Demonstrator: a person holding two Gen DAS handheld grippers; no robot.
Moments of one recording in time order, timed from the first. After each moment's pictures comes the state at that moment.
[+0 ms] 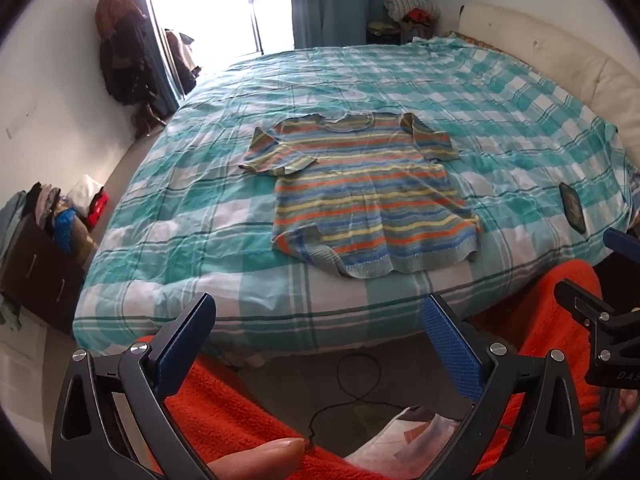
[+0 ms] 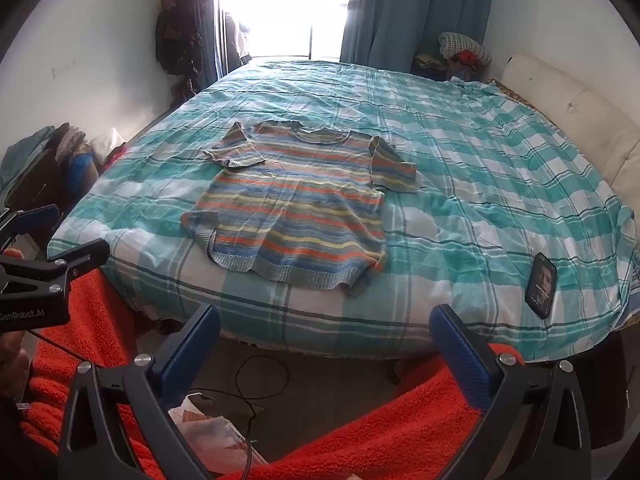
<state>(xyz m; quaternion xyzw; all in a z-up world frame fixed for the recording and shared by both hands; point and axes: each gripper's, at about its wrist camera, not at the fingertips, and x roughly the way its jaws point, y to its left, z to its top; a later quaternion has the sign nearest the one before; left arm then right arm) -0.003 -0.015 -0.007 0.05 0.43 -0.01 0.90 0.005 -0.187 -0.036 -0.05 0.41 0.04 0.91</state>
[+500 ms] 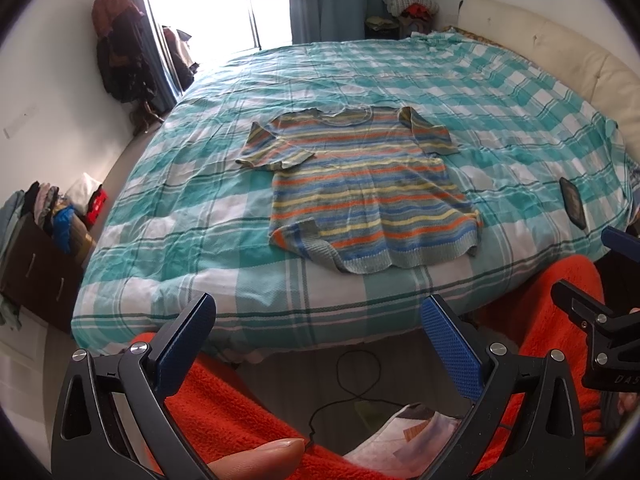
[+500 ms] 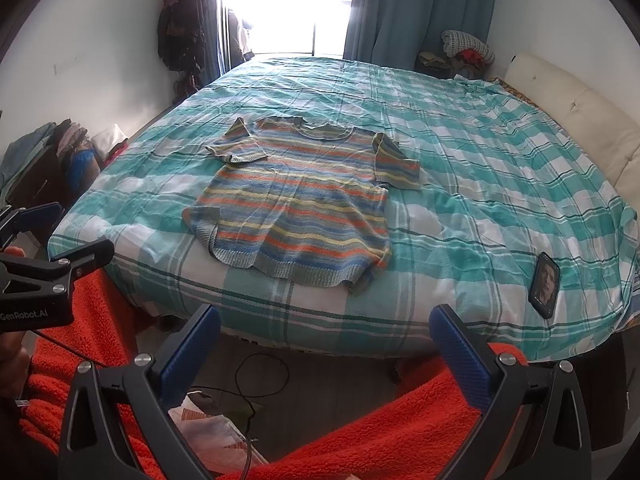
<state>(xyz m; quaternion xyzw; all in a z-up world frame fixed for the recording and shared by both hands) -0.002 -0.018 -0.017 0.06 0.43 -0.02 0.90 0.008 -0.185 -0.040 -0.05 0.42 0.05 0.91</state>
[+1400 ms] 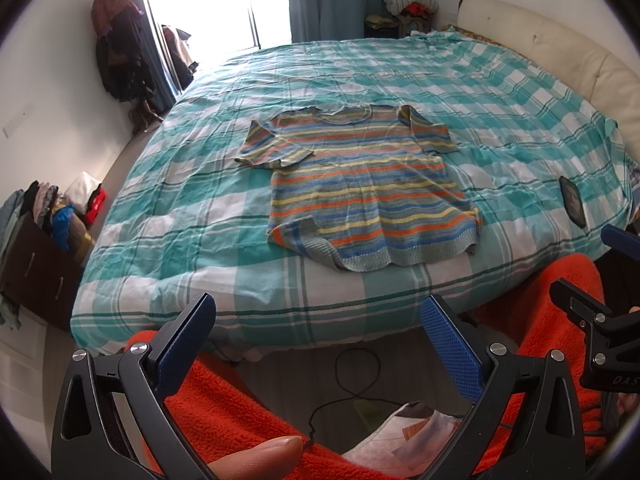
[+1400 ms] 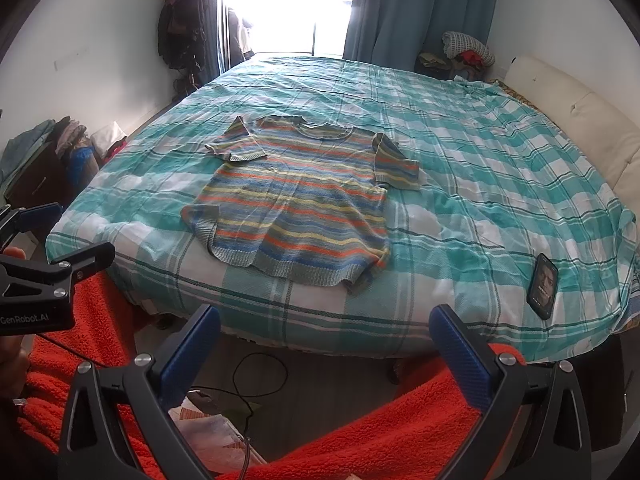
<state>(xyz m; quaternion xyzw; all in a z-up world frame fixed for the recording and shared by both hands) -0.001 -0.017 -0.016 0.06 0.44 -0.02 0.90 0.008 -0.183 -0.041 -0.06 0.42 0.05 0.91</state>
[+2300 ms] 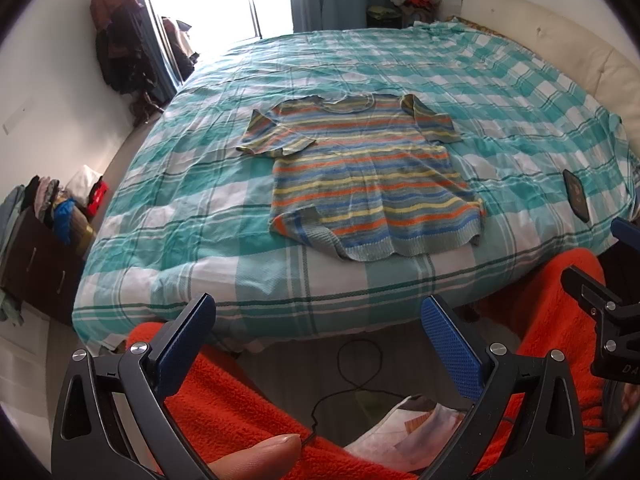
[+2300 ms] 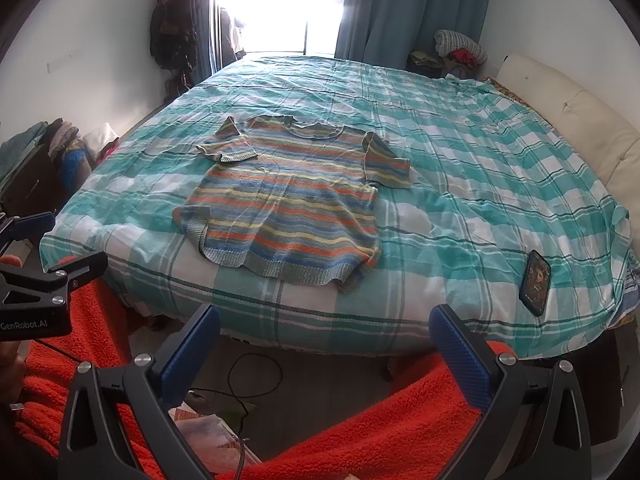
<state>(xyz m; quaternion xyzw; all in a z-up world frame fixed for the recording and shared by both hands) 0.000 -0.014 -0.020 0.05 0.45 -0.01 0.89 0.009 -0.188 -0.040 -0.06 0.42 0.03 0.91</state>
